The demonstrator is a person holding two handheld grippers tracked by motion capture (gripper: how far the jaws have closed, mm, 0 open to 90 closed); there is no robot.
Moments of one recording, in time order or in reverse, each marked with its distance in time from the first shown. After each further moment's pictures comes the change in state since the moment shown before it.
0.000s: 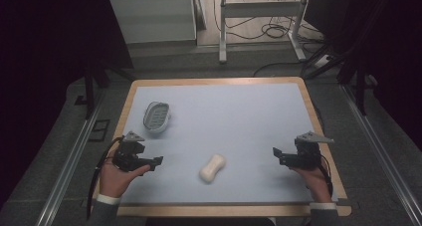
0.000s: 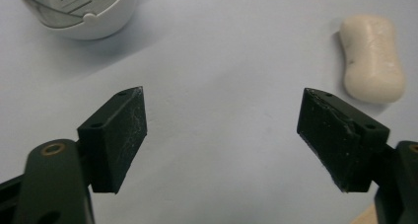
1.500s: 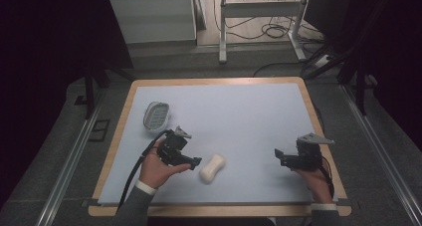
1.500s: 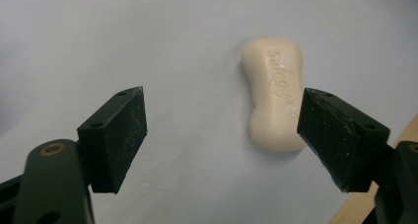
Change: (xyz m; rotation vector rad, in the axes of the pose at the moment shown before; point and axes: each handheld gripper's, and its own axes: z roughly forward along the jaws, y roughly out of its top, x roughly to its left) left arm -0.085 0.056 0.059 0.120 -0.097 0.176; right arm -0.004 -0.005 0.000 0.019 -0.028 -0.005
